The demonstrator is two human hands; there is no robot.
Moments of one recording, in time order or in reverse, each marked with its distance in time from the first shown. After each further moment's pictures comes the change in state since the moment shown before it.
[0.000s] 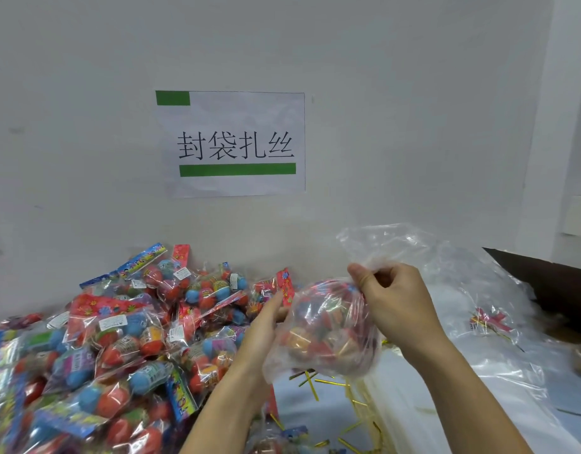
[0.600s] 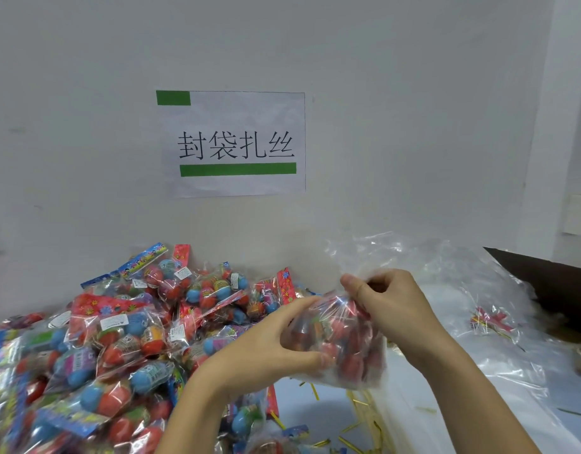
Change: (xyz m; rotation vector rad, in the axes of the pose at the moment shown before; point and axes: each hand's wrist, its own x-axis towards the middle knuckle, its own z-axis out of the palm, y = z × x) left_hand -0.028 0.025 -0.013 0.771 -0.462 0.252; right_hand -0.001 0.005 -0.002 0.028 -0.141 0.076
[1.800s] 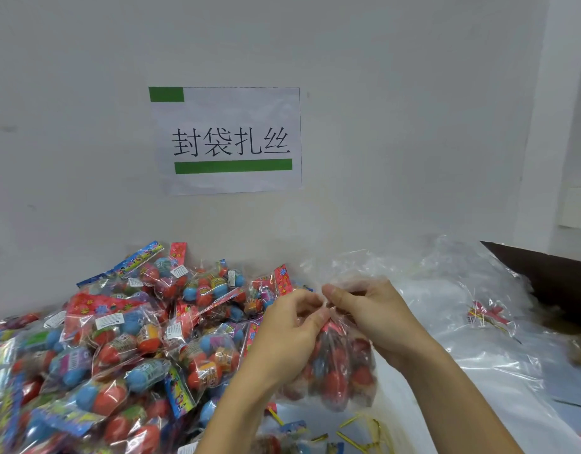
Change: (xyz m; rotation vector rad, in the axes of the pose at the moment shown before) left_hand 0.034 -0.007 0.034 0.098 0.441 0.055; right_hand -0.009 -0.004 0.015 0.172 -0.163 0.114
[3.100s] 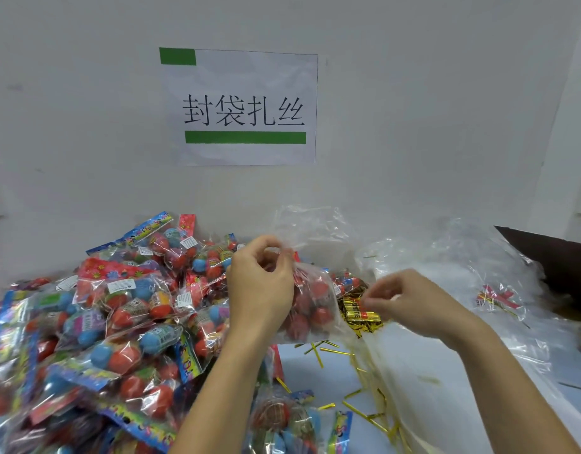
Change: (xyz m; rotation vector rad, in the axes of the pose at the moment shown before) left_hand 0.002 0.004 -0.026 -0.125 0.500 0.047; right_hand 0.005 0.022 -0.043 -0.639 -0.113 0.119
